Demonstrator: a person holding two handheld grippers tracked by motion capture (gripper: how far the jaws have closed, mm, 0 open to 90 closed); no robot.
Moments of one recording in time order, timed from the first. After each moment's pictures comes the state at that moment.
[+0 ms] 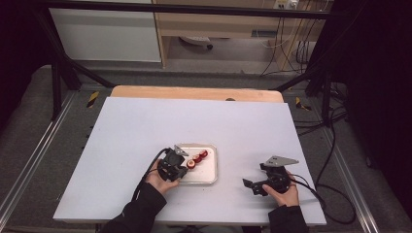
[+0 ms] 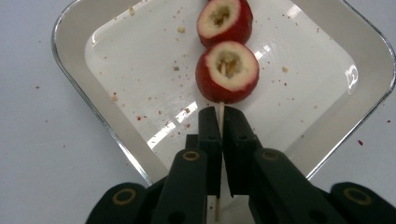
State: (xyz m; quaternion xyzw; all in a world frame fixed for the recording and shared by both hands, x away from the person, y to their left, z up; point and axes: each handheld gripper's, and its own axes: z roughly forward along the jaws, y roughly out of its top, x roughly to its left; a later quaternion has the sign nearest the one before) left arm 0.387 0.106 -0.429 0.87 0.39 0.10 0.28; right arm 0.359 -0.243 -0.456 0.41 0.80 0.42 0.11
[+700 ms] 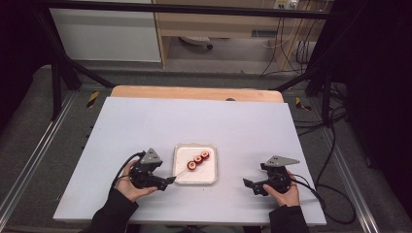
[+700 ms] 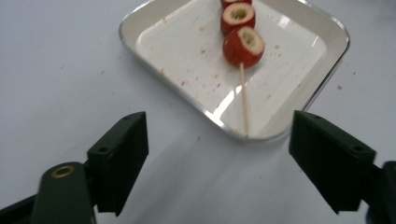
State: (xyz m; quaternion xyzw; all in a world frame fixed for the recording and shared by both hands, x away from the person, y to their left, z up) left arm 0.364 0.189 -0.427 0.86 0.33 0.11 0.37; right arm 0.359 -0.244 -0.454 0.41 0.80 0.42 0.12
